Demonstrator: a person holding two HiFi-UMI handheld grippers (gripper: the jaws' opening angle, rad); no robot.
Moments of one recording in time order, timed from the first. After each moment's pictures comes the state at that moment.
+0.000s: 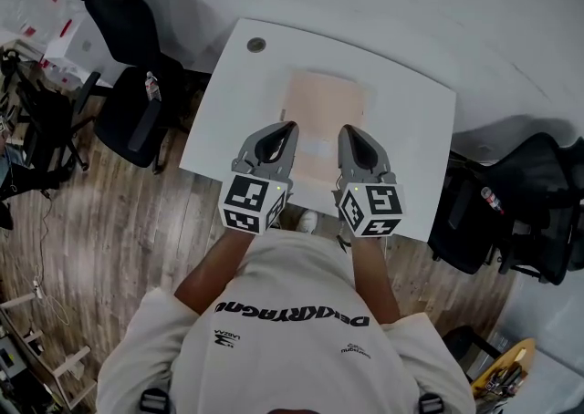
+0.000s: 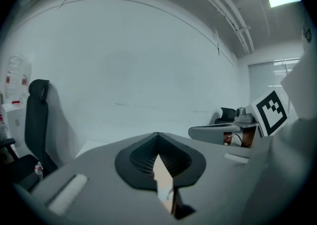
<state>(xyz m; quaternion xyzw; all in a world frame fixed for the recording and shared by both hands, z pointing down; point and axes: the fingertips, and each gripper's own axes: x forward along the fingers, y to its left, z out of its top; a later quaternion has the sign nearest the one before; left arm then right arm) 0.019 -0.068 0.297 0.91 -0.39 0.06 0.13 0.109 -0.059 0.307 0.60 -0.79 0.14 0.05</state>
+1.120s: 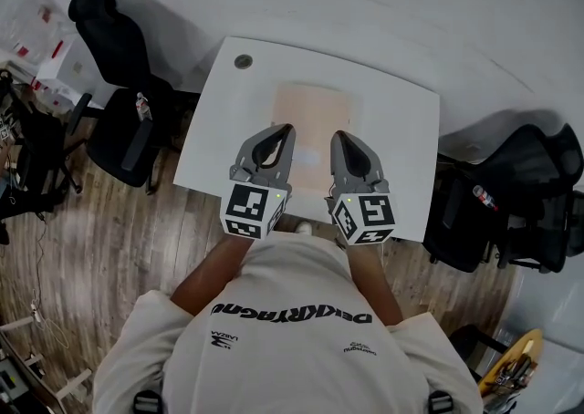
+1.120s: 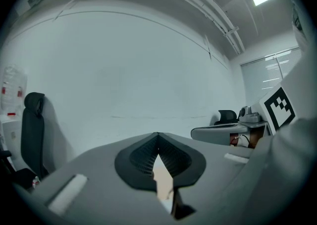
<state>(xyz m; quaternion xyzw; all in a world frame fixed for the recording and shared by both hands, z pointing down) 0.030 -0.068 0.268 0.92 -0.39 0.03 0.07 0.111 -0.048 0.278 0.61 -0.79 0.08 0.02</state>
